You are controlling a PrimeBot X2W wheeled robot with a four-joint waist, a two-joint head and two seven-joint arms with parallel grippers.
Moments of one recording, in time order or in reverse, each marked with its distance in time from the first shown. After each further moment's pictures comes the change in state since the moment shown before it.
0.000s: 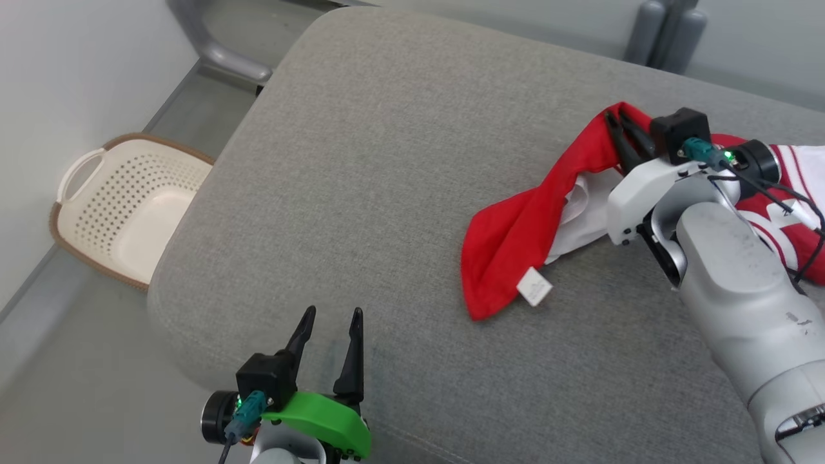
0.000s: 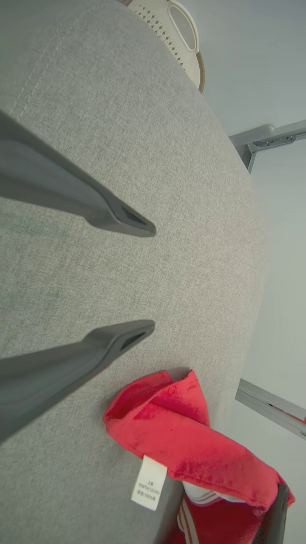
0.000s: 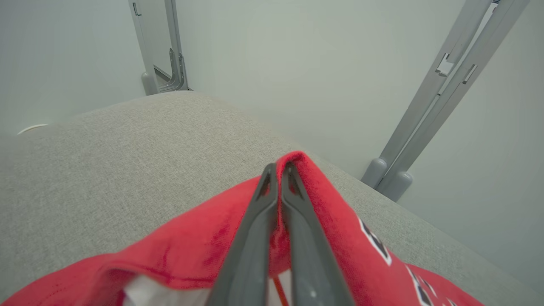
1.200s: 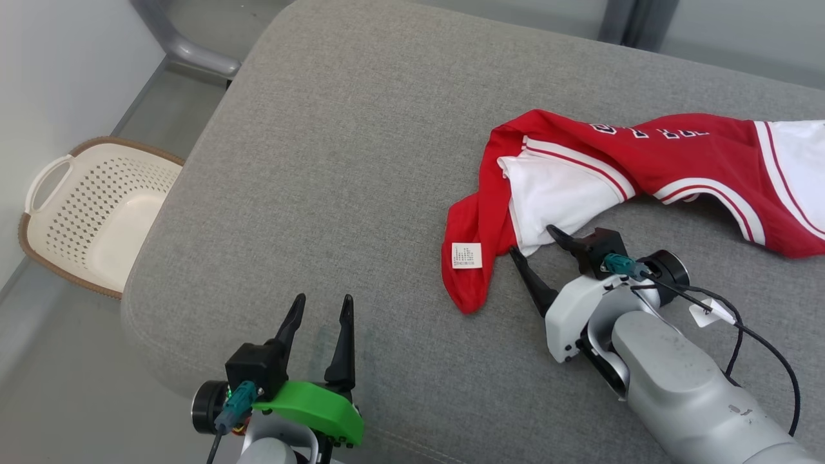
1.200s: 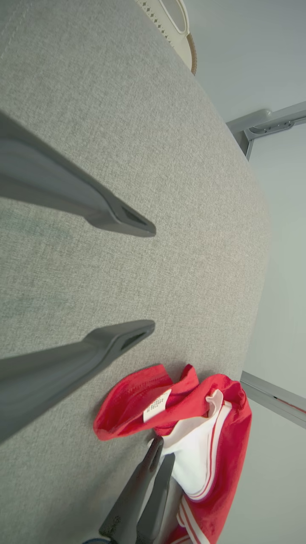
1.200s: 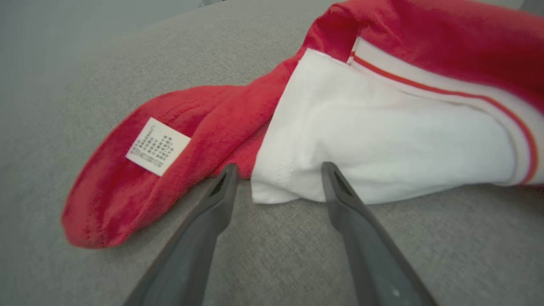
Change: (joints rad) left arm -0.021 -0.001 0.026 -0.006 0.011 0.004 0.000; right arm 0.216 0.053 0.245 -0.070 0.180 0.000 -0.009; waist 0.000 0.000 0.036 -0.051
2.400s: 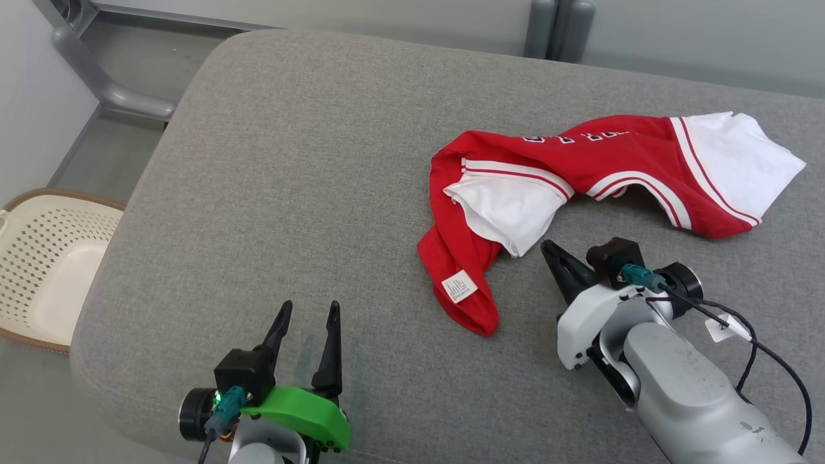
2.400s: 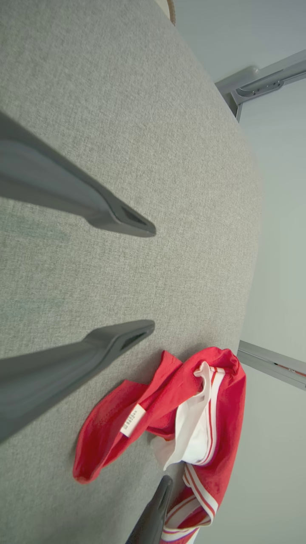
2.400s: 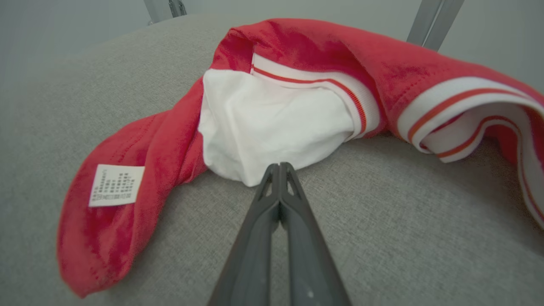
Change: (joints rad) left arm 0.013 0.000 0.047 0.021 0.032 -0.024 0.000; right arm 0.062 -0.010 -0.081 -0.044 -0.039 0.000 0.000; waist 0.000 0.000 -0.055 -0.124
